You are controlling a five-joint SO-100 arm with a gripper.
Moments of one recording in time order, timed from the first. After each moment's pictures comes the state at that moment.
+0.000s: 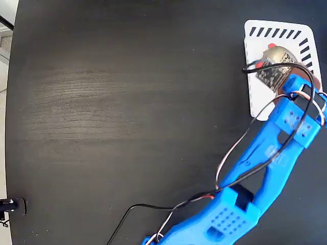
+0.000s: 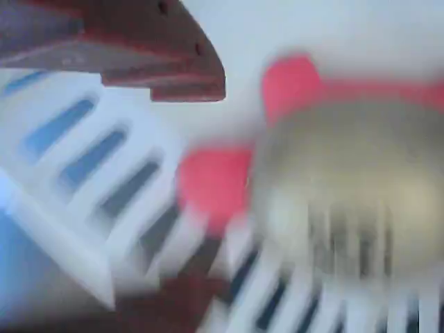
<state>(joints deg) 40.3 42.6 23.4 87.0 -1.6</state>
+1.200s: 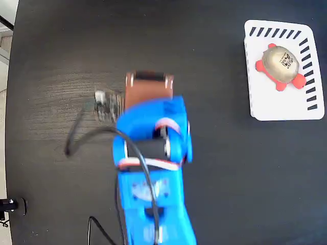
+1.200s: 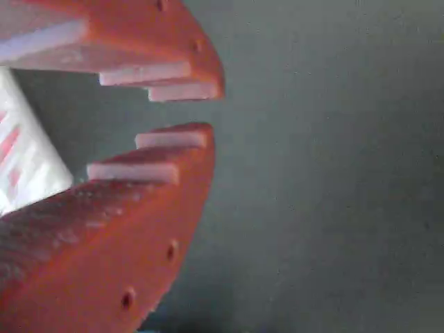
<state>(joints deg) -0.2 109.1 112.4 57.2 4.9</state>
